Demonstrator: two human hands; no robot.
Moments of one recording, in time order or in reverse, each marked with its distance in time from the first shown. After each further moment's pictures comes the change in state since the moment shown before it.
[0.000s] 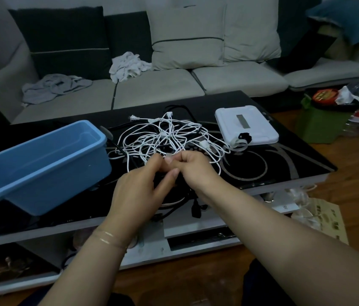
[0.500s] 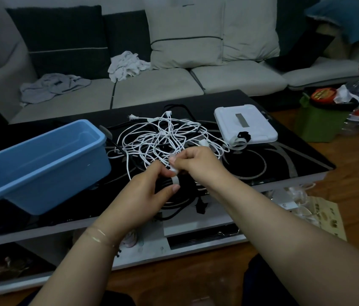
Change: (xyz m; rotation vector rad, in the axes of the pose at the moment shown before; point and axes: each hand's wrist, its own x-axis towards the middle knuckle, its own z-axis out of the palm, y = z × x) left_hand -0.002 -0.013 -0.002 -0.232 -0.307 -0.107; right_hand -0.002 -0.010 -0.014 -0.169 0.017 -0.019
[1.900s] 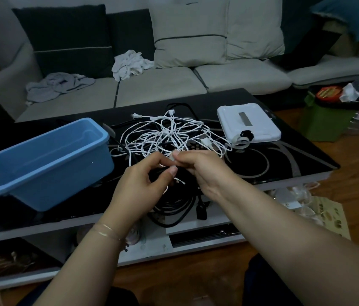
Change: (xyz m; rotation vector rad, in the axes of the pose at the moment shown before) left_hand 0.004 0.007 0.002 -0.148 0.213 -0.014; right_hand -0.012 -0.007 0.004 0.578 -0.028 0.202
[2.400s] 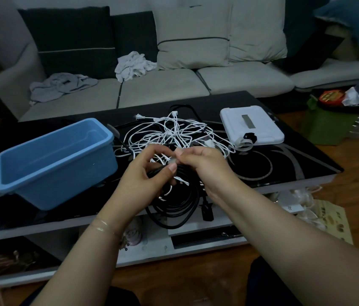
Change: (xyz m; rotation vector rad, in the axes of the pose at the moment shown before) left_hand 0.004 0.008 -0.011 -0.385 -0.092 -0.113; right_hand -0.007 0.001 0.005 -0.131 0.003 -0.189
